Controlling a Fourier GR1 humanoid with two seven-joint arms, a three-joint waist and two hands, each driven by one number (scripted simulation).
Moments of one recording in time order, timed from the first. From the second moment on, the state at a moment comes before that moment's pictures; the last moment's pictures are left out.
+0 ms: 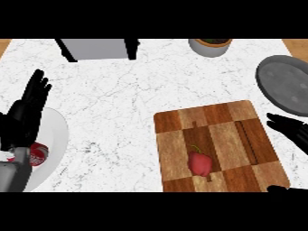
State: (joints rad) left arm -0.17 0.38 -0.06 -1.50 0.21 0.24 0.07; right arm 0.17 -0.82 0.20 -2.02 0.27 -0.11 -0.07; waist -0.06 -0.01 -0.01
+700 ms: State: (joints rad) left arm -0.22 0.34 -0.07 -1.46 0.19 0.20 0.04; right arm -0.14 -0.95 0.30 -2.39 0.25 0.20 0.70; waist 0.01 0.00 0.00
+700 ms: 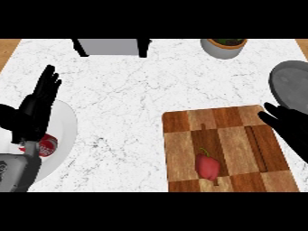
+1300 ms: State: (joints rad) left arm -0.24 0.32 -0.05 -1.43 0.16 0.18 0.04; right arm -0.43 -0.60 0.62 -2.33 0.31 0.31 0.99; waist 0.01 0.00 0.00
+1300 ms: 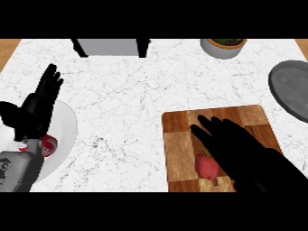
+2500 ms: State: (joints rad) left arm -0.22 0.28 0.00 -1.47 0.10 0.16 0.08; right arm -0.30 -0.43 0.65 -2.04 0.54 0.42 0.90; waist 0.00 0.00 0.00
